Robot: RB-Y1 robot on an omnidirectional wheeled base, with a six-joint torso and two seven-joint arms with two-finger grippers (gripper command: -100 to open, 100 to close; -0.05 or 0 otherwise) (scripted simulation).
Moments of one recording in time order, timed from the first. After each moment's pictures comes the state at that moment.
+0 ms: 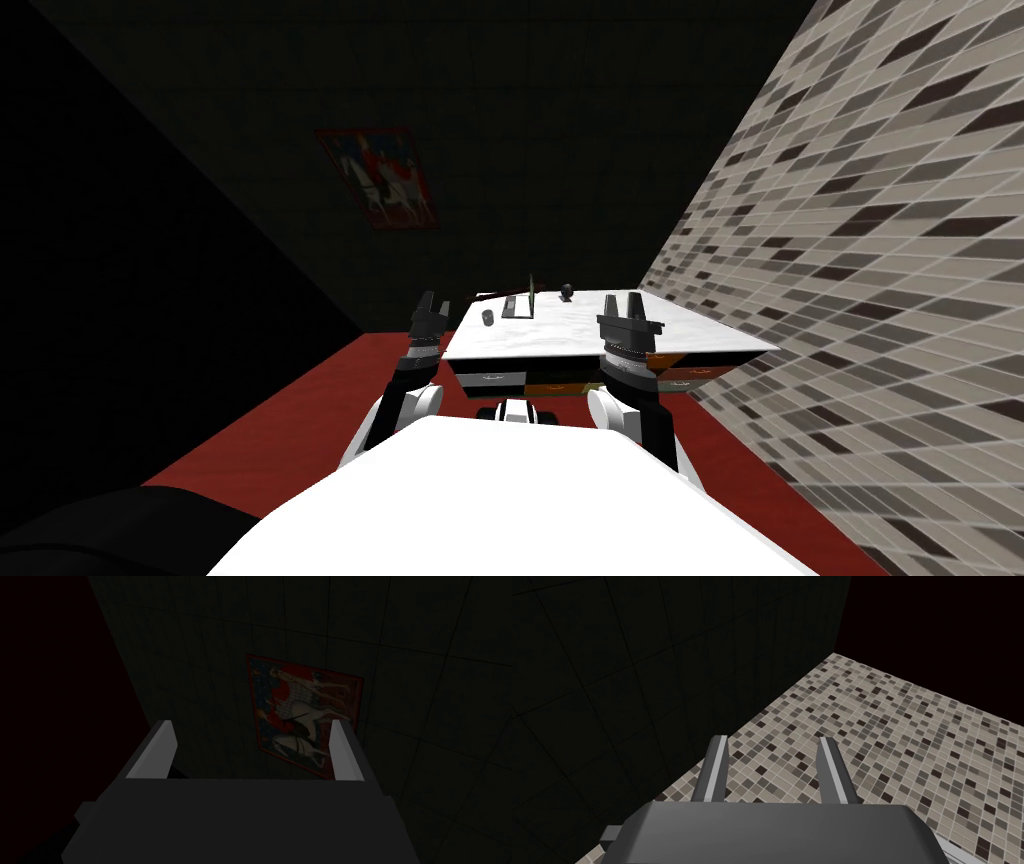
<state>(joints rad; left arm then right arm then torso) 0.49 0.05 -0.01 -2.35 -0.01 -0.35 0.04 0.46 0.01 0.04 -2.32 -0.07 -0.60 -0.06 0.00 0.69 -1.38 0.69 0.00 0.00</state>
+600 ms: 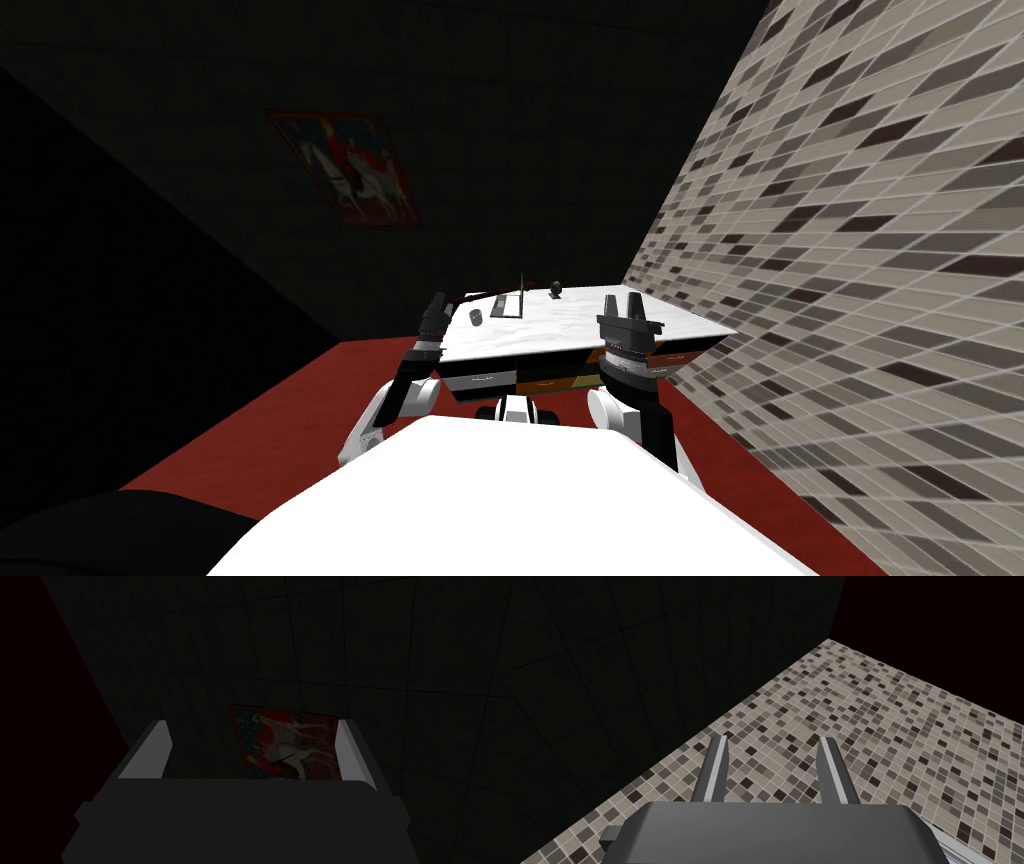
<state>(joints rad) 0.41 0.14 0.03 -2.25 -0.05 -0.28 0.02 0.46 0.01 0.04 -2.32 -0.07 -0.60 -0.06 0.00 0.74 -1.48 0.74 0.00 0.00</state>
